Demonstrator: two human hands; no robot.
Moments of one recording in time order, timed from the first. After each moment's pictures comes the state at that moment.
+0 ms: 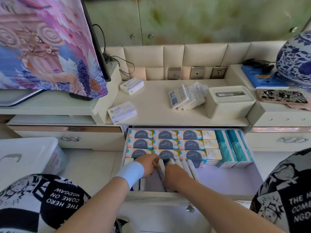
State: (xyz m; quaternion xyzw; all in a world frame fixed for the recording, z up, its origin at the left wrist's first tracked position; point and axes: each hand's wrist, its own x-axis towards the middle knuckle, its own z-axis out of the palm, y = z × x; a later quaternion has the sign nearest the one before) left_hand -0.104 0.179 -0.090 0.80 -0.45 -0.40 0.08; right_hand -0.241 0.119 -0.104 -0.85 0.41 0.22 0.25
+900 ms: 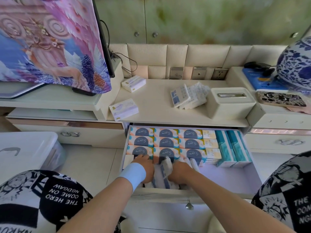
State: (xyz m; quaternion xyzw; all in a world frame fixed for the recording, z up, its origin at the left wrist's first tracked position) left_hand -0.110 0.192 -0.096 0.70 -0.62 -0.19 -0.30; right_hand -0.255 0.102 -0.104 -0.83 0.43 0.23 0.28
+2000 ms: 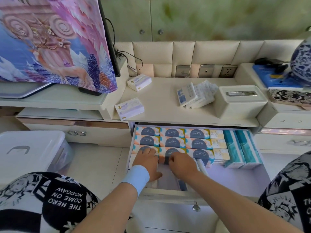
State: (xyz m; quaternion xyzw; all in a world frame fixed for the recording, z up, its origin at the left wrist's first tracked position) left_hand -0.104 0.204 -0.092 0.80 -0.58 -0.10 -0.15; right_hand -0.230 0.104 -0.098 -0.86 0.43 0.06 0.26
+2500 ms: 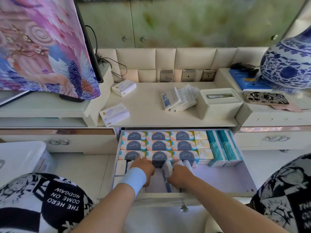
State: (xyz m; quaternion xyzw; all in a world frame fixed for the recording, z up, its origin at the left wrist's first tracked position) left_hand -0.125 0.174 -0.098 0.71 -0.64 -0.13 -0.27; right_hand -0.275 0.093 -0.118 -0.86 0.43 0.19 0.20
